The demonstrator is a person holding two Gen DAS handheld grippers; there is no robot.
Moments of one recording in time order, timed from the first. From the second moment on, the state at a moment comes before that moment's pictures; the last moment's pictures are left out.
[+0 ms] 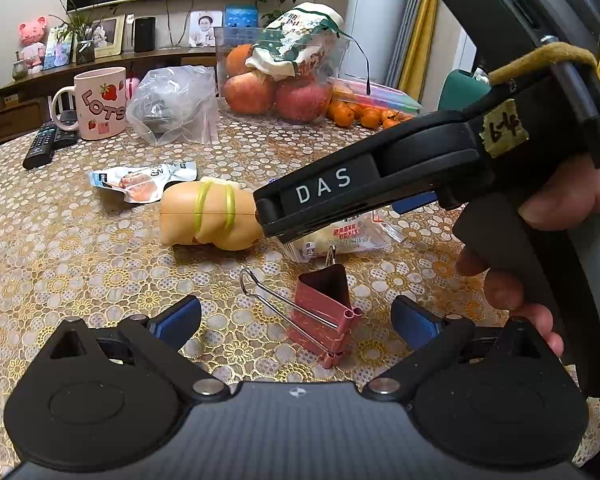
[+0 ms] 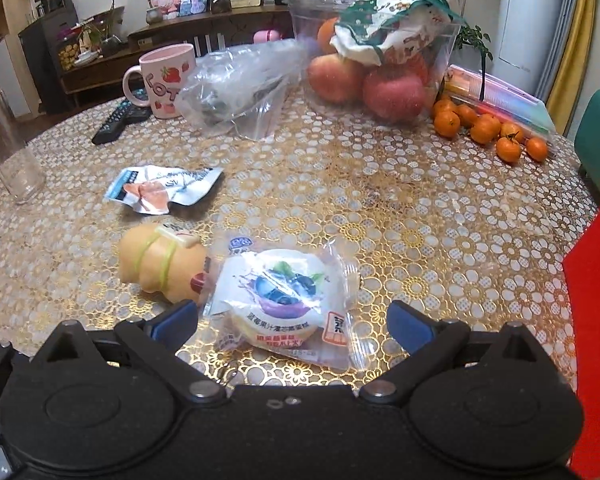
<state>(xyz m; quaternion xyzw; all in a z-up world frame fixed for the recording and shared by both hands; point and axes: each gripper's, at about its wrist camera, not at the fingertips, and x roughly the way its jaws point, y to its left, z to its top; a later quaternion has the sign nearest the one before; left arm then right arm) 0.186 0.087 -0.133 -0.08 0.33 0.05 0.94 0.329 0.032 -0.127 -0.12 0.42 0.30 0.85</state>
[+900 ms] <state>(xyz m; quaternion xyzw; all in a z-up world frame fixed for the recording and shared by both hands) 0.193 0.084 -0.141 -0.05 0.33 0.05 0.94 0.338 0.026 -0.136 -0.09 0.44 0.34 0.83</state>
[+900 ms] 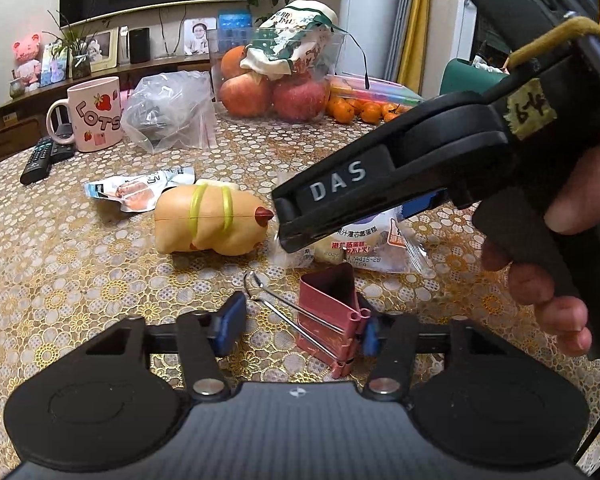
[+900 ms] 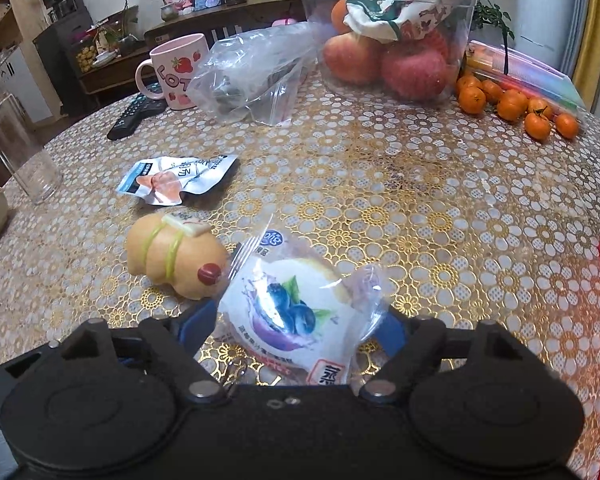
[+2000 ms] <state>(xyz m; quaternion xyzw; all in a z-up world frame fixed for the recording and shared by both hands) 0.182 0.070 -0.127 -0.05 0.34 0.05 0.94 0.314 -0.093 -0.111 0.00 0.44 0.27 0.86</state>
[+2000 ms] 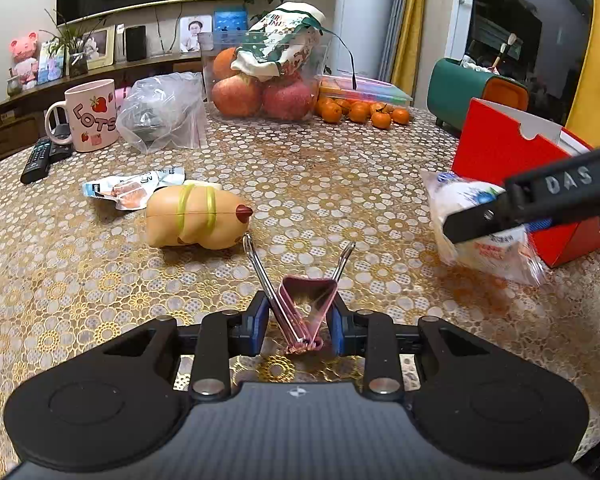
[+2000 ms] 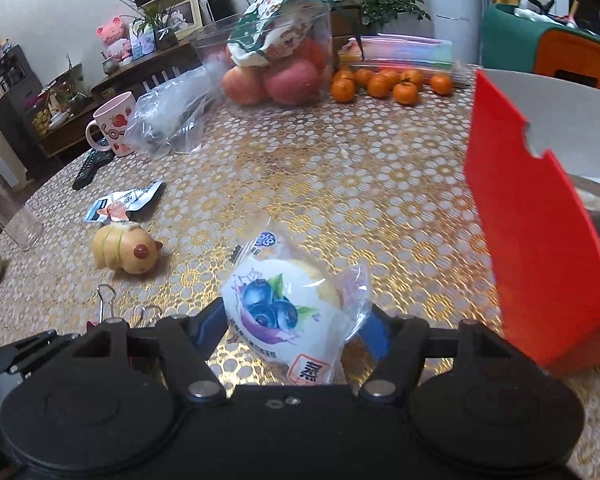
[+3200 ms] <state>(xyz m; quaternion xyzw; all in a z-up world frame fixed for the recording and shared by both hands) 0.195 -0.083 -0.042 -0.01 0.30 -0.07 0.95 0.268 -0.271 -0.053 0.04 0.40 0.21 0.89</state>
